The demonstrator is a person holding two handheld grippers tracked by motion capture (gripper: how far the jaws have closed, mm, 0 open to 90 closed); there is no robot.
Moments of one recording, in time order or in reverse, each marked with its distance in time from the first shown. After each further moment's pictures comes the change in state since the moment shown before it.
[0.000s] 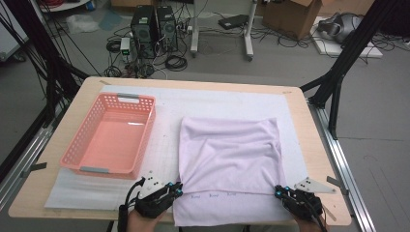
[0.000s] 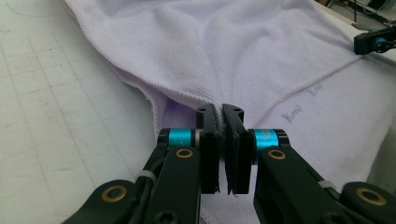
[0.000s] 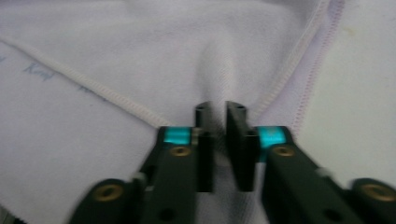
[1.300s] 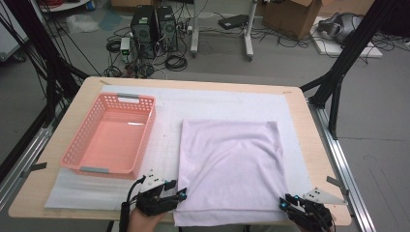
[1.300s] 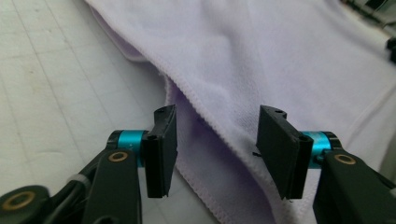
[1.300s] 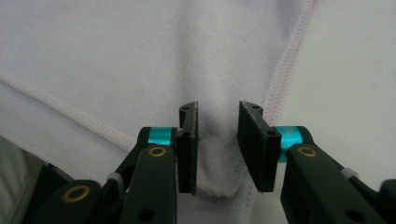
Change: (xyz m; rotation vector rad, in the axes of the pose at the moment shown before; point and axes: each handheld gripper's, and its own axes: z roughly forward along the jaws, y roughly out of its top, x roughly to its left) left arm 0.007 -0.009 0.016 0.077 0.011 -0.043; right arm 0.001 -0.019 -0.024 0.025 -0.002 0.034
